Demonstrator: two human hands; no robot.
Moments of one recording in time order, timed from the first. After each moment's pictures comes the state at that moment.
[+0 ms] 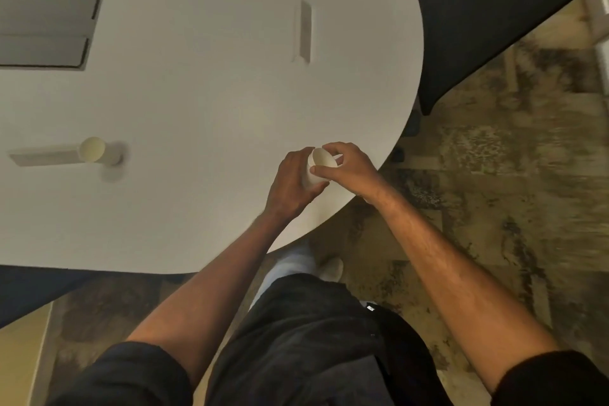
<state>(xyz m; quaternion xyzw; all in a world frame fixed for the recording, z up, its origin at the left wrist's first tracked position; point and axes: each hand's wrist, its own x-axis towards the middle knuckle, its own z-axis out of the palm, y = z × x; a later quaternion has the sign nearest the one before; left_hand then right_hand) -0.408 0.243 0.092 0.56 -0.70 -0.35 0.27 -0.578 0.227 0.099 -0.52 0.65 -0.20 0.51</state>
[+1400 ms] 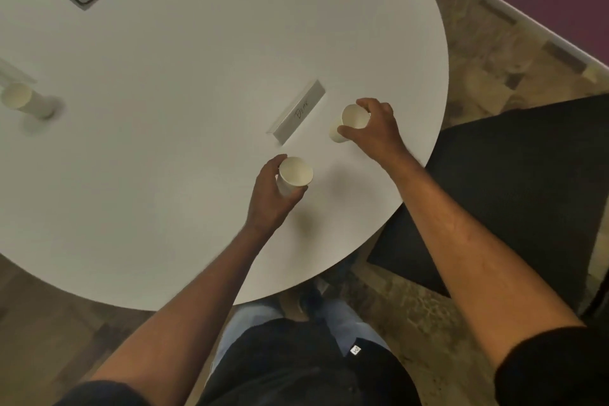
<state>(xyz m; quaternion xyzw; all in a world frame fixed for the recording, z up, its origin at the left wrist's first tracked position) -0.600 -0.019 0.066 0.78 -0.34 -0.33 0.42 -0.736 -0.232 0.103 -0.71 0.55 -0.12 0.42</state>
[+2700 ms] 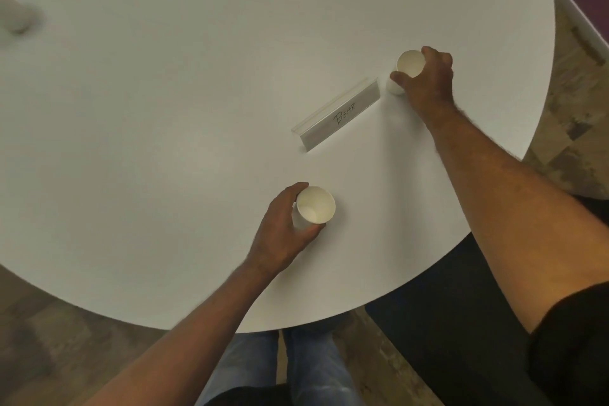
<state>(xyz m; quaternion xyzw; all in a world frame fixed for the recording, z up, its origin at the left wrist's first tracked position) -0.598 -0.027 -0.028 0.79 -0.26 -0.37 0.41 -0.620 -0.401 -0.009 -0.78 0.54 -0.07 0.31</state>
